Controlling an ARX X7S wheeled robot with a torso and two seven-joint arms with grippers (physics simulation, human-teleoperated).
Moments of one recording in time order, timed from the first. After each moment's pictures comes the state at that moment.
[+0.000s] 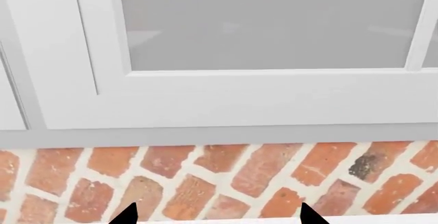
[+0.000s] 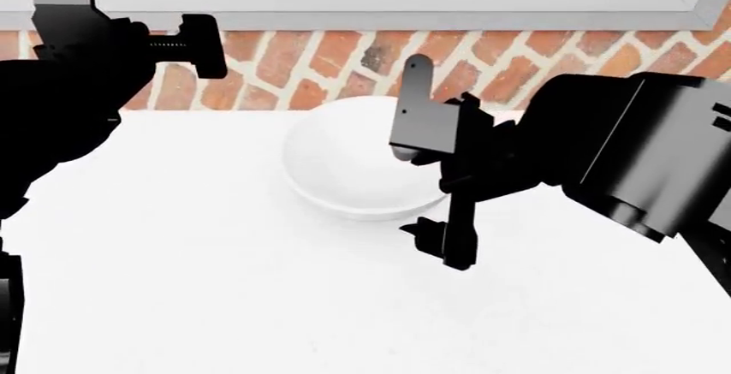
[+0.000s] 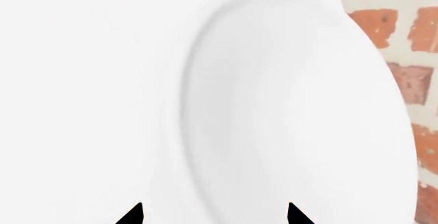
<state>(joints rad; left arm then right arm) -1.23 -0.53 0.30 -0.10 -0.89 -0.99 -0.34 1.67 0.60 -1.36 -0.11 0.74 0.99 -0.63</state>
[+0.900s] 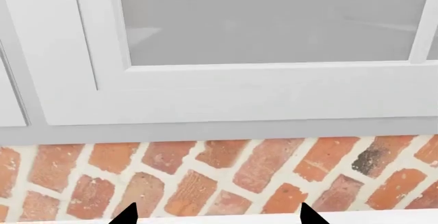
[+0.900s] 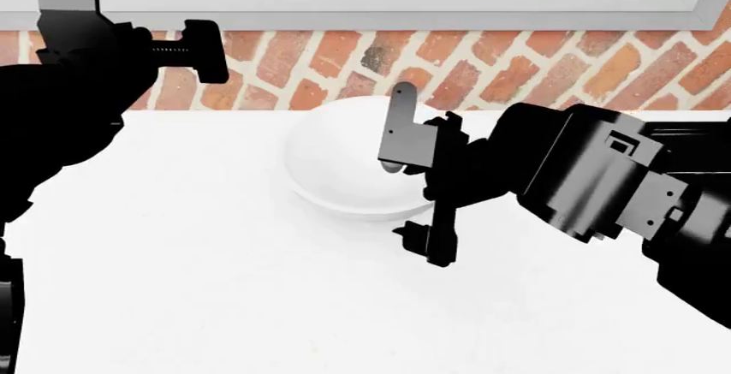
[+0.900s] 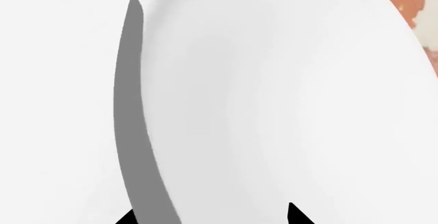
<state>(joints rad) -1.22 -0.54 0.31 -0.10 -0.89 -0.98 -0.34 1.55 0.50 -1.43 0.13 0.62 0.82 -0.64</state>
